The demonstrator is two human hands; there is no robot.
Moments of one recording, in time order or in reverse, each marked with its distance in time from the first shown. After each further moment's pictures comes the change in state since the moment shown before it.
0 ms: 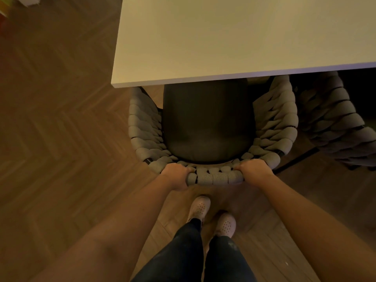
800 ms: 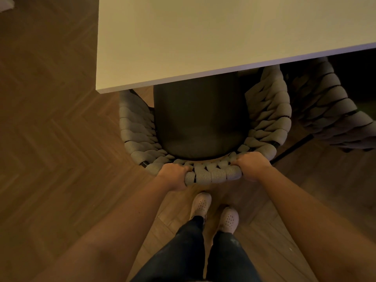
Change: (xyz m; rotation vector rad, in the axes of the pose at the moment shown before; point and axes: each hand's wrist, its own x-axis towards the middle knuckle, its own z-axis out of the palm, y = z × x) left_hand 0.008 0.000 -0.009 0.056 -0.006 0.029; right_hand -0.002 0.000 -0.018 -0.163 0.000 -0.094
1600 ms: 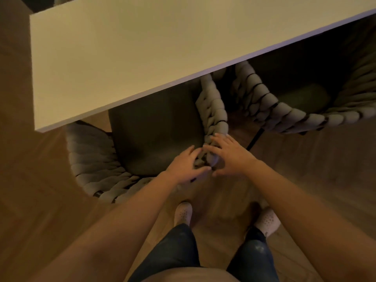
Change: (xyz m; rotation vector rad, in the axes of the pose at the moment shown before) left_hand 0.081 0.156 -0.079 -0.379 0.072 0.124; right_hand -0.084 0.105 0.004 0.249 0.304 -0.016
